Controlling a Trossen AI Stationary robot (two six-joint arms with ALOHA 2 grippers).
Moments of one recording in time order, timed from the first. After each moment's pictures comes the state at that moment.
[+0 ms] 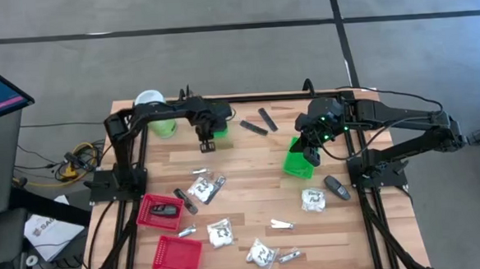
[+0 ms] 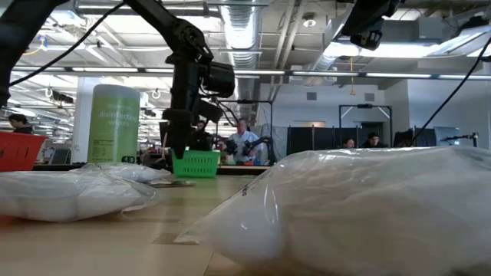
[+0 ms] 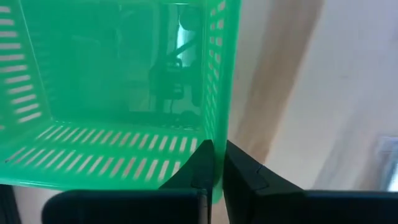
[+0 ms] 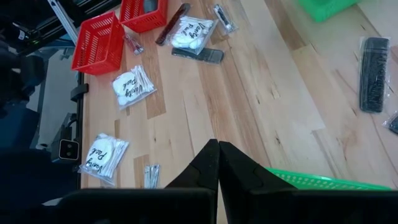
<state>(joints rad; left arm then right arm) 0.49 1.91 1.36 -0.99 -0.15 0.32 -0.16 1.12 1.14 -0.83 -0.24 0.26</state>
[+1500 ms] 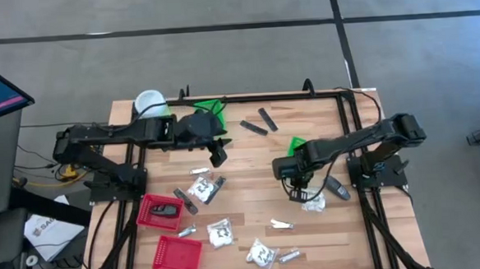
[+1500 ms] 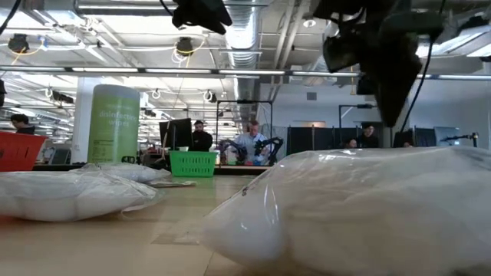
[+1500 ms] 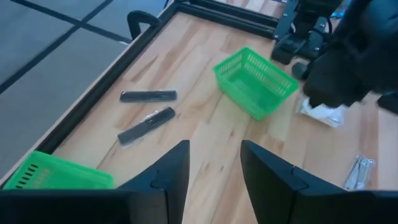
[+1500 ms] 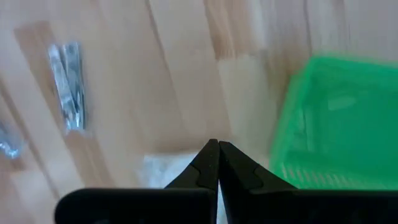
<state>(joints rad) 0.01 1.39 1.36 -0.66 -0.36 -0.28 0.14 1.60 1.13 -0.99 -0.06 0.38</state>
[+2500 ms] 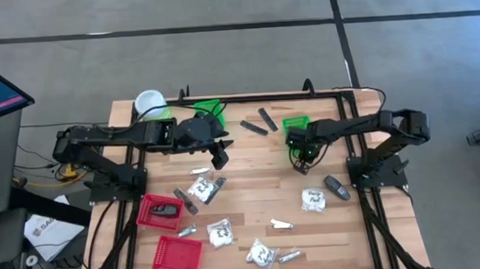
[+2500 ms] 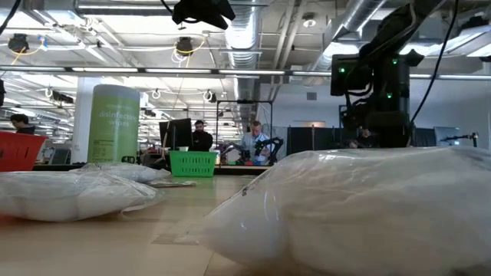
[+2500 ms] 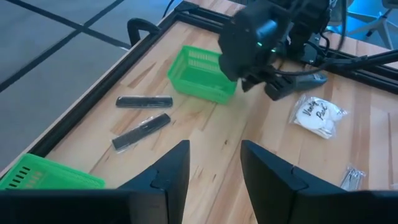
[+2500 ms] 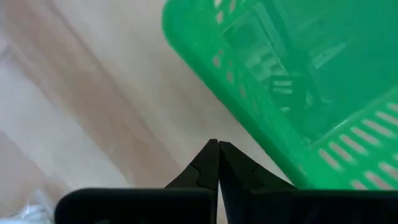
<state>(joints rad) -0.02 1.39 1.36 -0.63 -0.39 -0.32 -0.30 1.49 0.76 -0.75 0.00 0.28</state>
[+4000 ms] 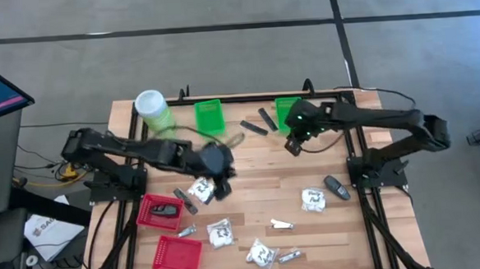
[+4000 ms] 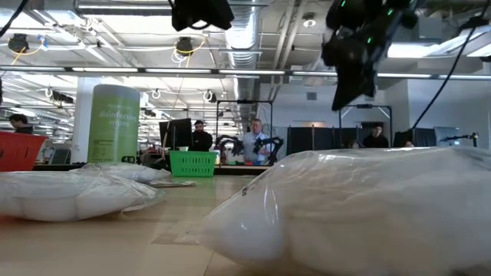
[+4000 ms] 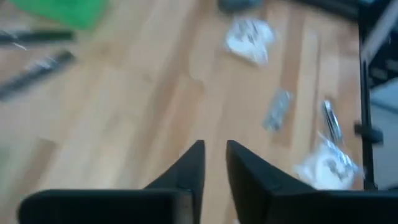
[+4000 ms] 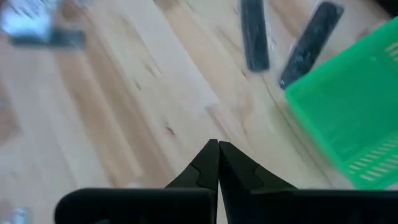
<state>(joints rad) -0.21 1.53 1.36 -0.68 -0.22 -0.46 -0.30 1.25 0.95 -0.69 0.00 0.28</state>
